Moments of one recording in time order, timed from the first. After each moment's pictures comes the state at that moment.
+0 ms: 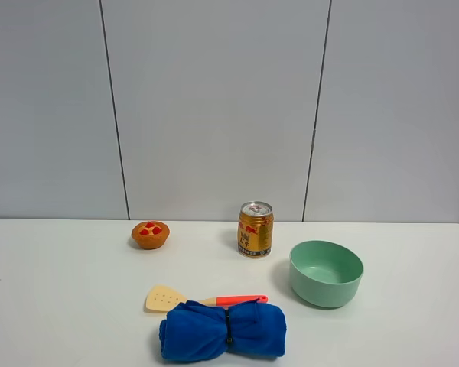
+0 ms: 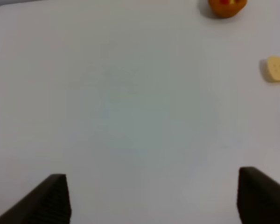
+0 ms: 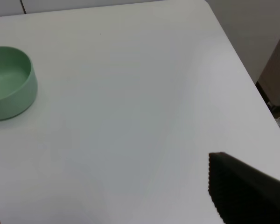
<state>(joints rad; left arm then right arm) -0.19 0.16 -0.66 0.10 1.17 -0.09 -0.01 0.00 -0.50 0.02 1.06 -0.09</state>
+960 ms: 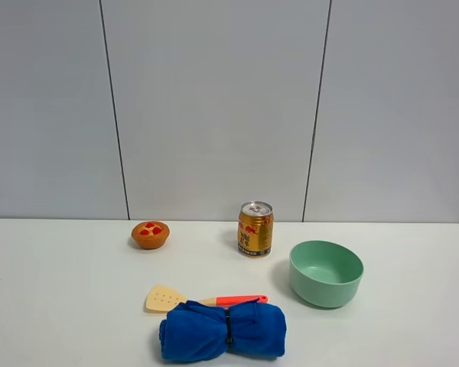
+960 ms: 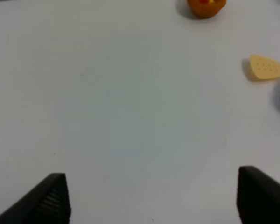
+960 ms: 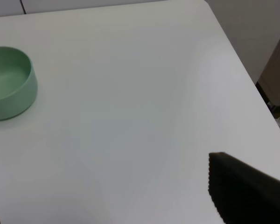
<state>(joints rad) -0.19 0.09 -0.51 0.05 1.05 -0.08 -0.01 0.00 -0.50 0.02 1.06 -0.09</state>
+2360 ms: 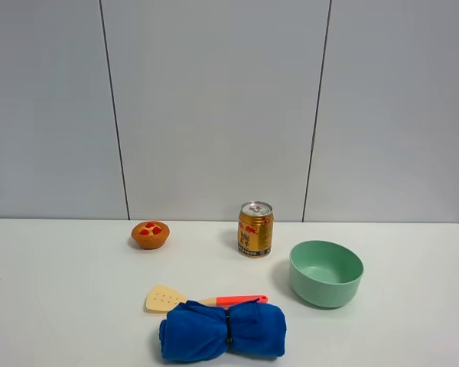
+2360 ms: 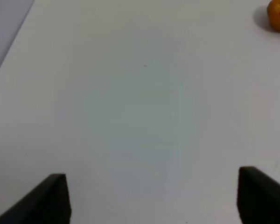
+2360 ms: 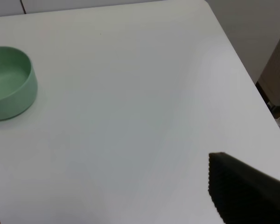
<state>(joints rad) 0.07 0.09 -0.51 0.06 1.05 -0.09 -0.01 0.00 -0.50 0.02 1.06 -0.09</state>
